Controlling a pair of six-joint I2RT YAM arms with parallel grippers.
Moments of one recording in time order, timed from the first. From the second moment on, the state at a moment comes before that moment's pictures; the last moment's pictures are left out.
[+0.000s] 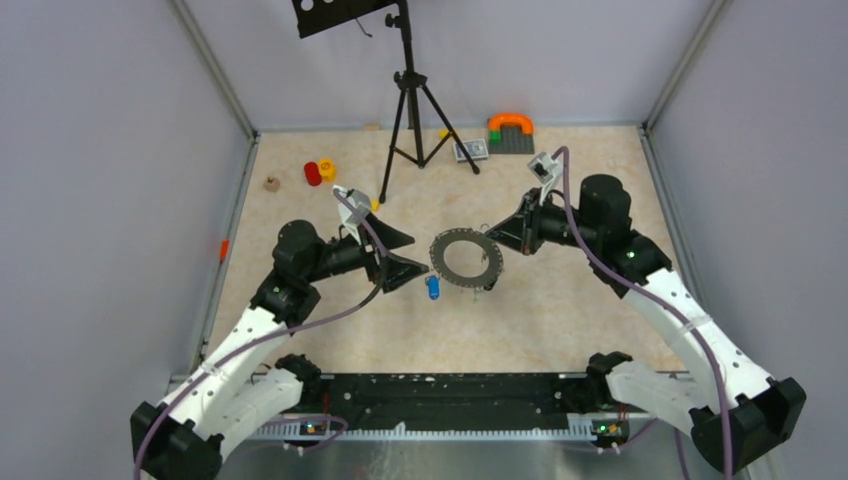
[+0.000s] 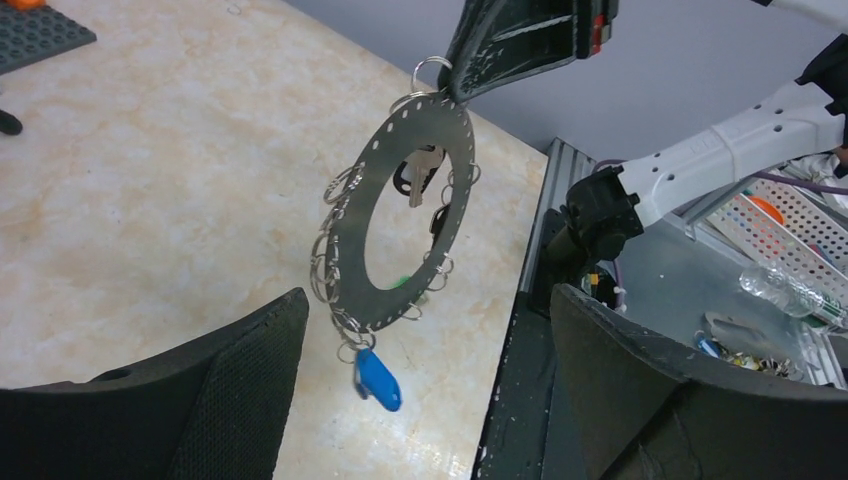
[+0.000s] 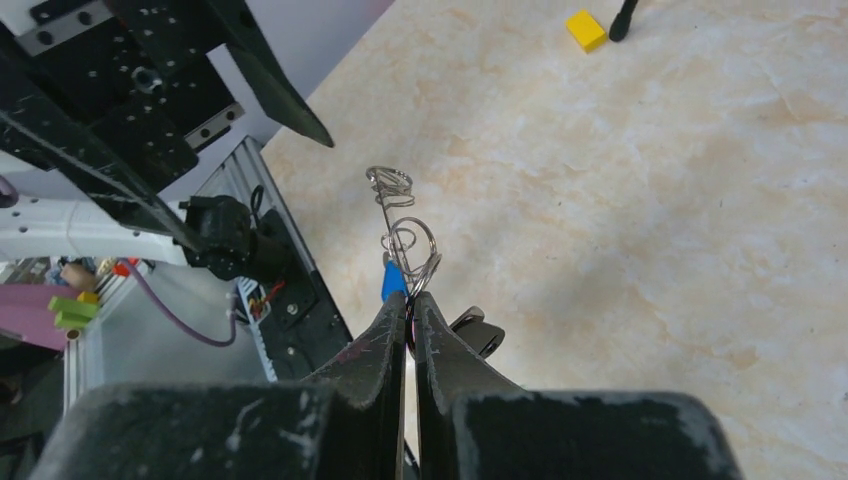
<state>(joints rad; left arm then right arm) -0.46 0.81 0.65 0.18 0.79 -0.39 0.46 0.99 0.96 -0.28 -0.64 0.34</state>
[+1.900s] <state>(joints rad) -0.67 1.06 0.84 0.19 0.92 -0.38 0.47 0.90 1.06 -0.37 -0.80 0.29</state>
